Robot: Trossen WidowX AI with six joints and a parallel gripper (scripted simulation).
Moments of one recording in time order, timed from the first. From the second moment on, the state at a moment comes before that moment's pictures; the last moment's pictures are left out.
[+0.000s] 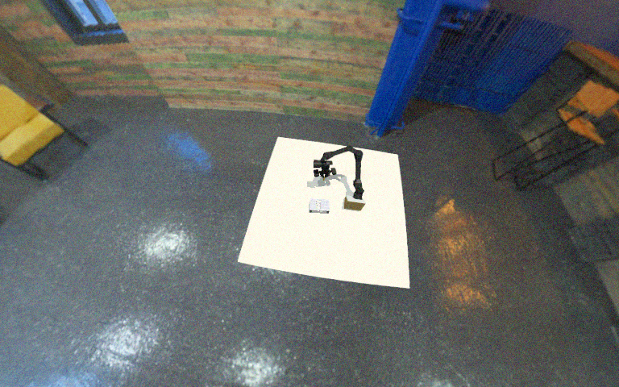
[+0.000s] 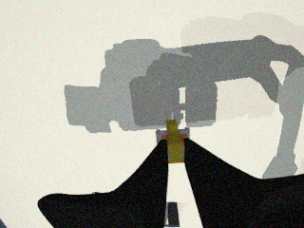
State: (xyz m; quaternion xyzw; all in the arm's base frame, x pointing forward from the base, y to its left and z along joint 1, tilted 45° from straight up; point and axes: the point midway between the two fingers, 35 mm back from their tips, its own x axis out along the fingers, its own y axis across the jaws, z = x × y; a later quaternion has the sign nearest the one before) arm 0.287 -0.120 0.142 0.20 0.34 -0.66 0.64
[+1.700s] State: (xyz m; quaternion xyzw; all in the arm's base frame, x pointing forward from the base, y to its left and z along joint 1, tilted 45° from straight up) arm 0.327 0.045 0.014 -0.24 0.68 -0.29 0.63
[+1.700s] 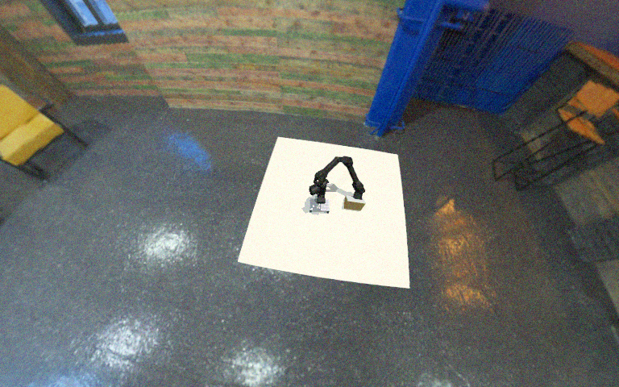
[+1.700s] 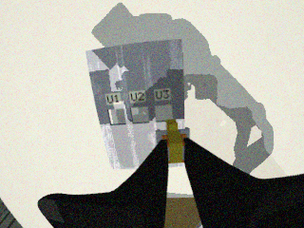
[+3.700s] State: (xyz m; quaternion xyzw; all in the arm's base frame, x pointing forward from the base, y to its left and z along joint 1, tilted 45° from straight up) arm 0.322 0.013 -0.022 -0.23 0.69 -0.29 0.62
